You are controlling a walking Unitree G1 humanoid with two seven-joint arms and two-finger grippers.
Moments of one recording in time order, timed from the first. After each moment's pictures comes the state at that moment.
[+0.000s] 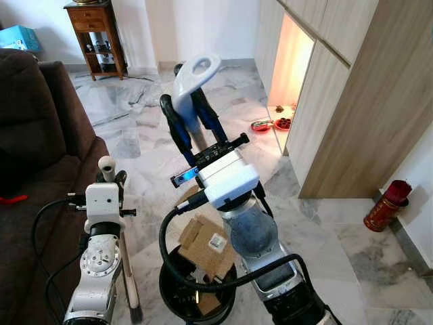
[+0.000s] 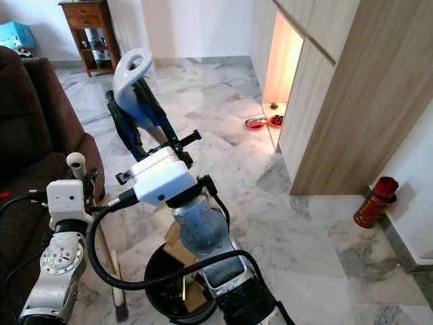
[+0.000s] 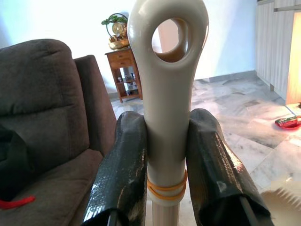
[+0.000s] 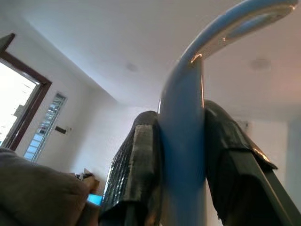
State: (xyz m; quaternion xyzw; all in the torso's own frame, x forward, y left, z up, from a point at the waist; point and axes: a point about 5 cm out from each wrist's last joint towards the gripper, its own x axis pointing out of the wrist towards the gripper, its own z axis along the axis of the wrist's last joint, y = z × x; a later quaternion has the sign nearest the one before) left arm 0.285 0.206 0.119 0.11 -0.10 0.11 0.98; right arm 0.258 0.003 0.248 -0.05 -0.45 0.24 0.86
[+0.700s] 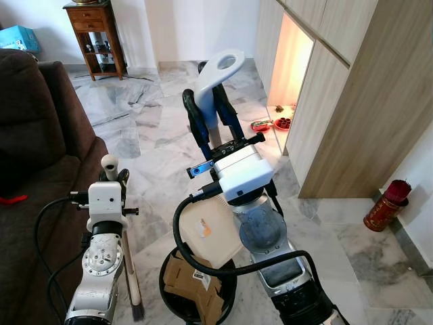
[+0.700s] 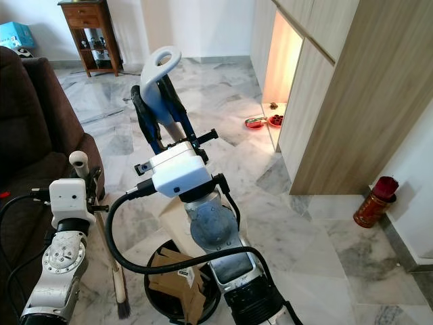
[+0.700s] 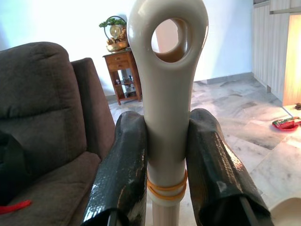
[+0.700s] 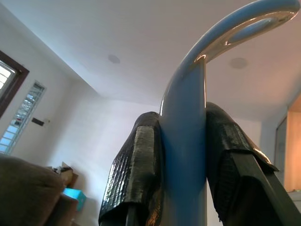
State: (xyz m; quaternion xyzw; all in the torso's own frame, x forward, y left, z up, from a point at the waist) left arm 0.286 0.203 0.120 0.11 -0.11 0.10 0.98; right arm 0.268 -0.017 0.246 -0.09 -0.45 0.19 0.87
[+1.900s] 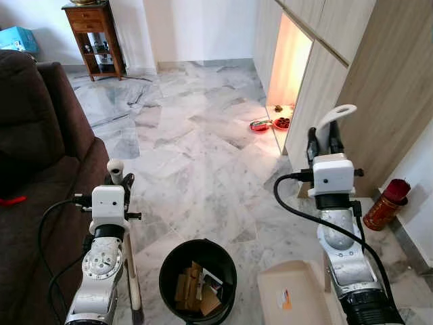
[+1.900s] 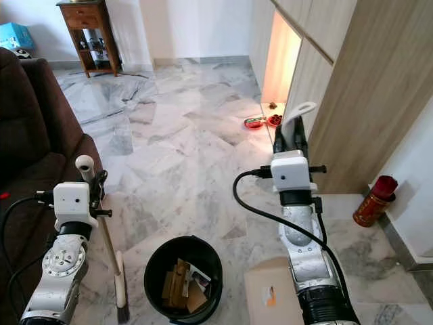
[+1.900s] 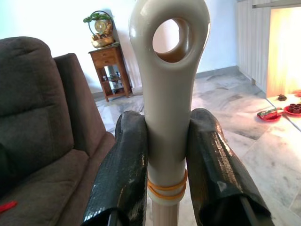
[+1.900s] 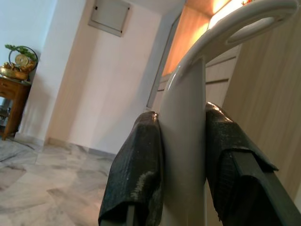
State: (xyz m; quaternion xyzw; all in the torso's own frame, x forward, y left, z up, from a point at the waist) left arm 0.283 0.200 0.113 0.11 -0.09 0.07 0.99; right arm 0.311 -0.176 0.163 -0.20 -0.24 -0.07 0.95
